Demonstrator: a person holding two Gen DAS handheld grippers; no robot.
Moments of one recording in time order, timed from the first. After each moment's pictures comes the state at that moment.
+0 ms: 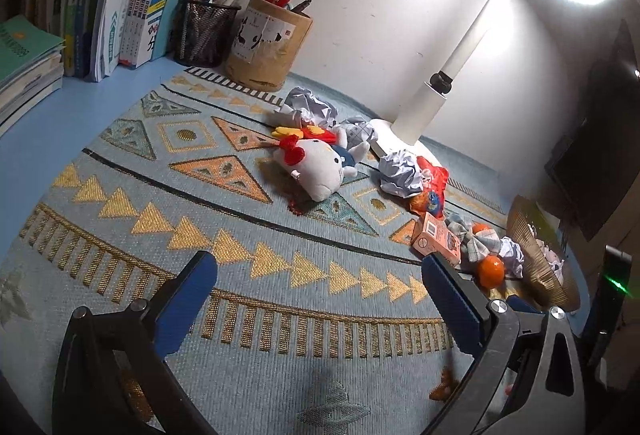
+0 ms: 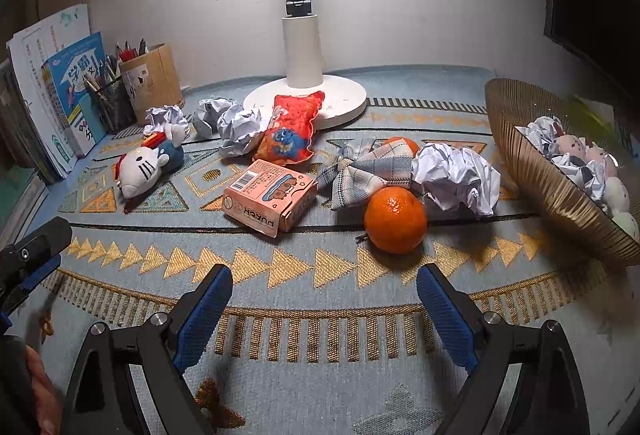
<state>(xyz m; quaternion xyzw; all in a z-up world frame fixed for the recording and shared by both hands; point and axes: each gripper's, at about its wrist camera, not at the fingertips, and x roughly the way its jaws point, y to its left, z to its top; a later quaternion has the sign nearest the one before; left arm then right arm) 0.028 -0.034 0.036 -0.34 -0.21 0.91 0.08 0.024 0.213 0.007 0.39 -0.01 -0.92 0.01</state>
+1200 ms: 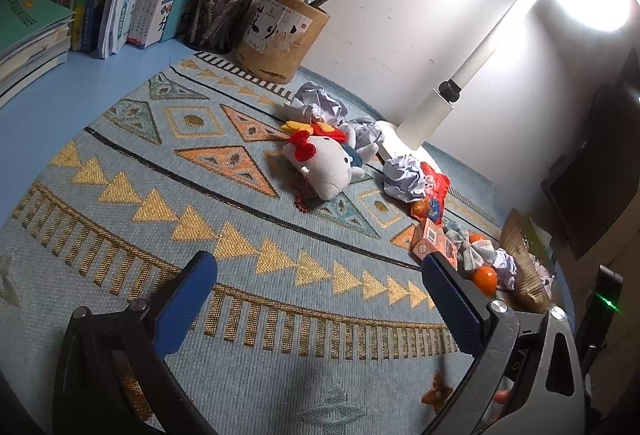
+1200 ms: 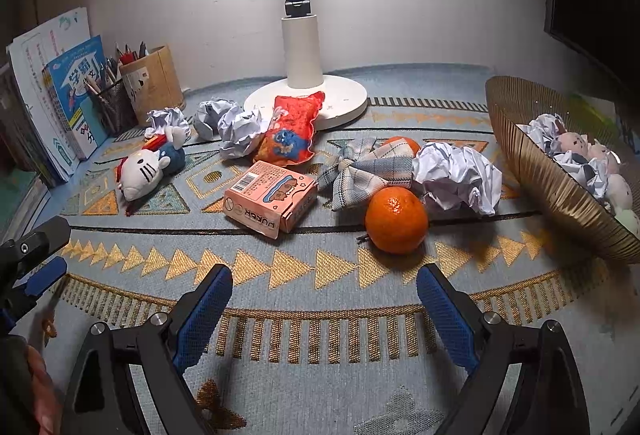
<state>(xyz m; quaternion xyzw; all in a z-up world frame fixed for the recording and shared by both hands) 0.024 -0.046 0.030 -0.35 -0.25 0.90 0.08 0.026 0.213 0.008 0.39 -0.02 -0.92 0.01</state>
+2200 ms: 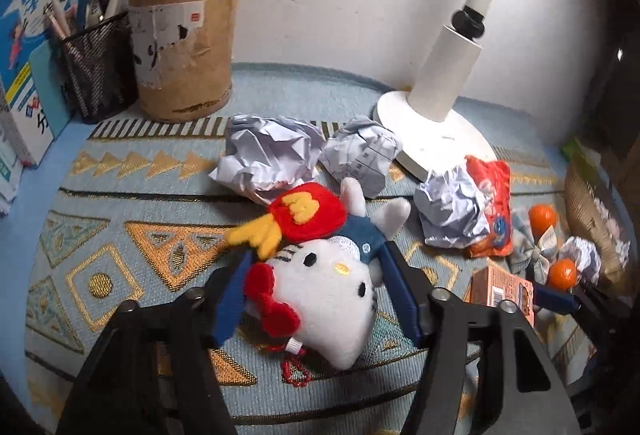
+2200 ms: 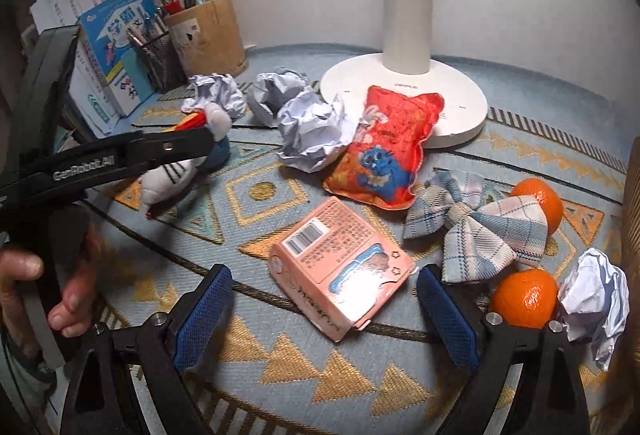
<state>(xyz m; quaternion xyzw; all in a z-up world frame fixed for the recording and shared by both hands) -0.115 0.002 0.029 -0.42 -0.04 0.90 0.12 -0.061 0.187 -0.008 0.44 0.03 -0.88 0.18</state>
